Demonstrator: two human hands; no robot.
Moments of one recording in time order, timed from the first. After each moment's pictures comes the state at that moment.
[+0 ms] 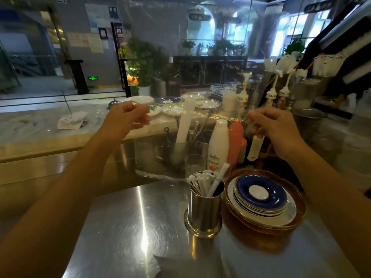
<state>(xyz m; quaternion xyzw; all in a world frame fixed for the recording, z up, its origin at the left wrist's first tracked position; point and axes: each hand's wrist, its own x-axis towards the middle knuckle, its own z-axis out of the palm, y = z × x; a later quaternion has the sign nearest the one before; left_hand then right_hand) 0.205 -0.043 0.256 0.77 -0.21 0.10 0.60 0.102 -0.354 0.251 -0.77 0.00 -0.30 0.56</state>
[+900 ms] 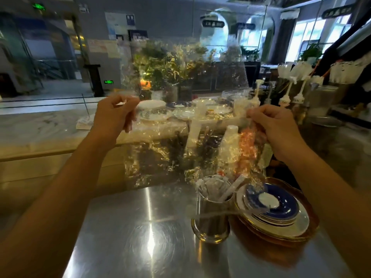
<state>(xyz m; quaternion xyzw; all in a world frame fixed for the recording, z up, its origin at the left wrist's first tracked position) 0.191 -0.010 0.278 0.72 -0.18 0.21 0.64 0.105 -0.321 0.272 -0.75 -0.02 -0.28 0.60</state>
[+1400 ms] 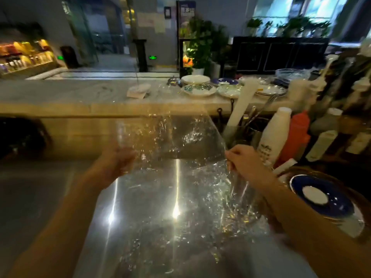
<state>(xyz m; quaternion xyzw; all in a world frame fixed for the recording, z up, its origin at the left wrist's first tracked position) 0.126 0.115 0.131 0.69 0.08 -0.02 0.72 0.132 -0.216 0.141 -0.86 0.00 -0.05 0.50</state>
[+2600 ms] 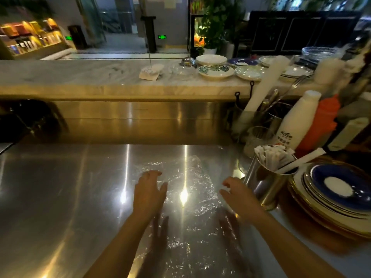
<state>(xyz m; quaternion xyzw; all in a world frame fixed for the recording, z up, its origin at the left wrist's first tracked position) 0.070 0.057 0.034 0.93 0.09 0.12 0.33 0.096 -0.182 0.026 -0.94 -0.05 0.05 0.34</state>
